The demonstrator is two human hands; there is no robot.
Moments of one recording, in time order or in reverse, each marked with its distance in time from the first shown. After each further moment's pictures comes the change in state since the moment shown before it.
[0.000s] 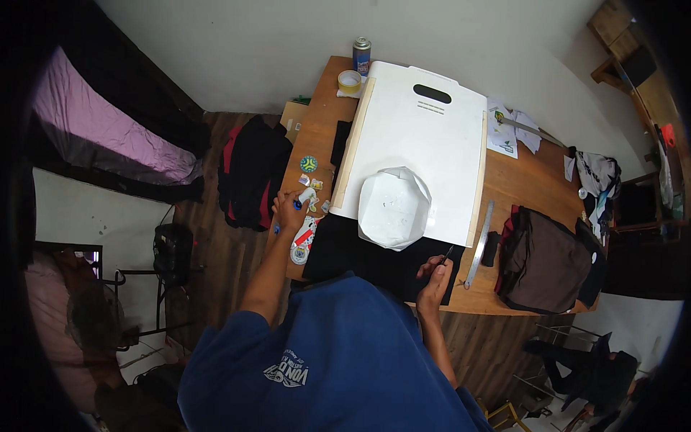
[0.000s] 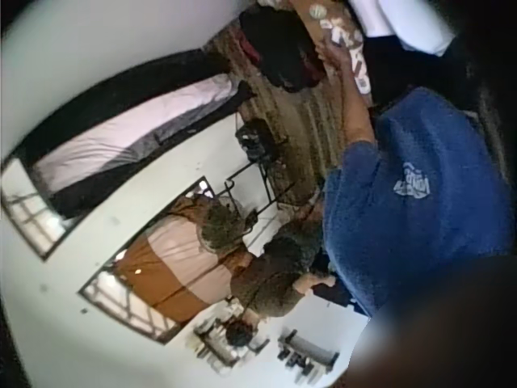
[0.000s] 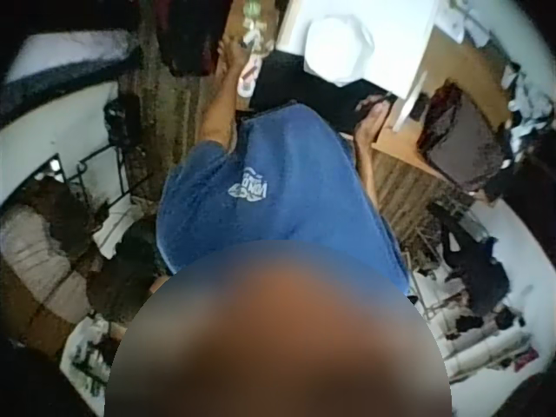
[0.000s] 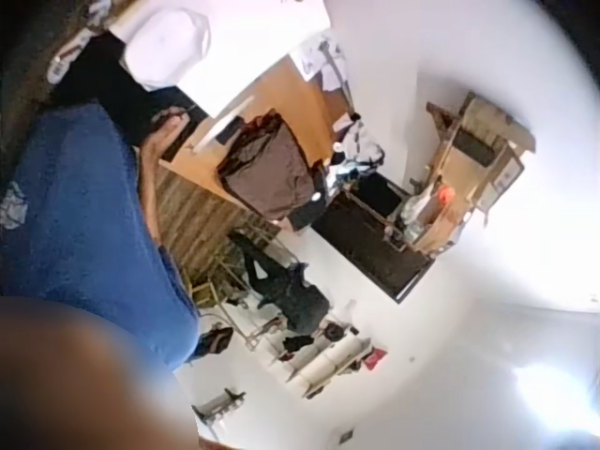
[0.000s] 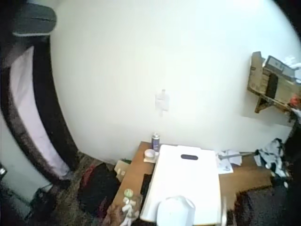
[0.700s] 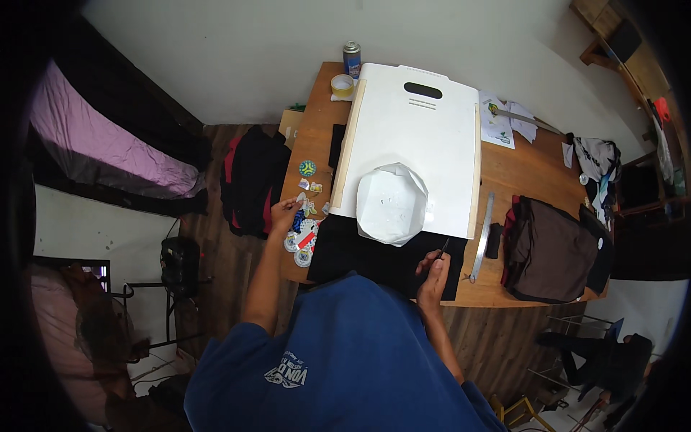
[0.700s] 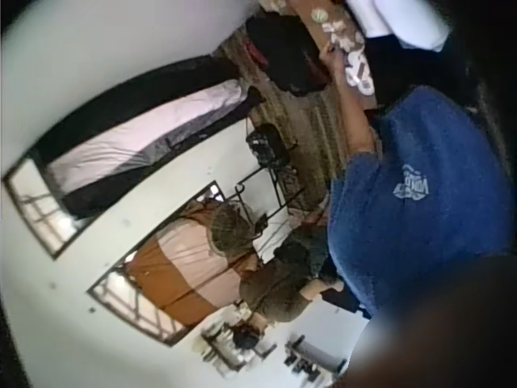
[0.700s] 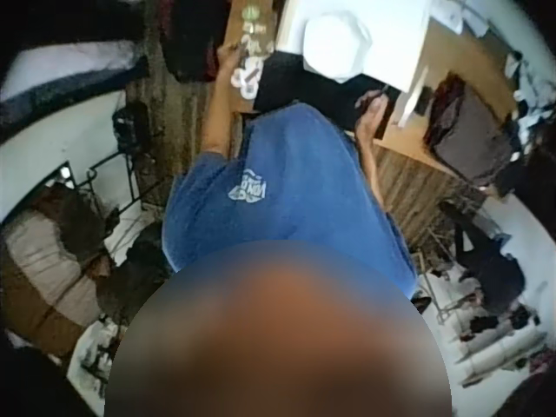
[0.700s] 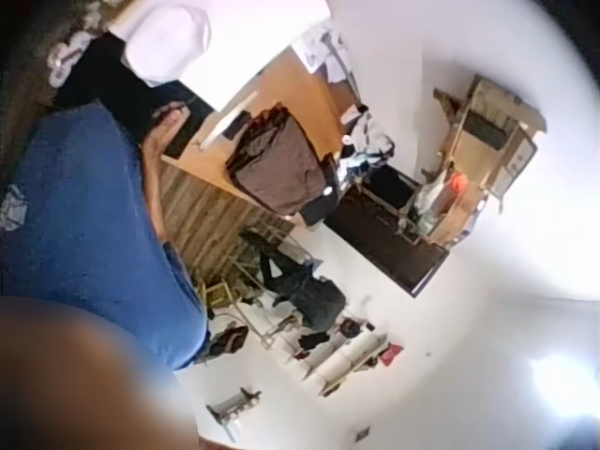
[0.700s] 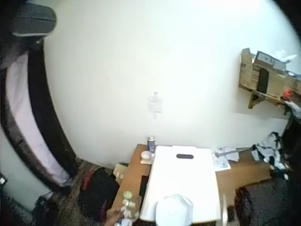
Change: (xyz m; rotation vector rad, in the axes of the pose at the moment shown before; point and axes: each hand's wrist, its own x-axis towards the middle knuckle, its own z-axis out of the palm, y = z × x) left_hand 0.028 -0.052 0.020 -0.847 -0.173 -0.171; right_hand -0.005 0.005 0.010 0.013 0.000 -0.008
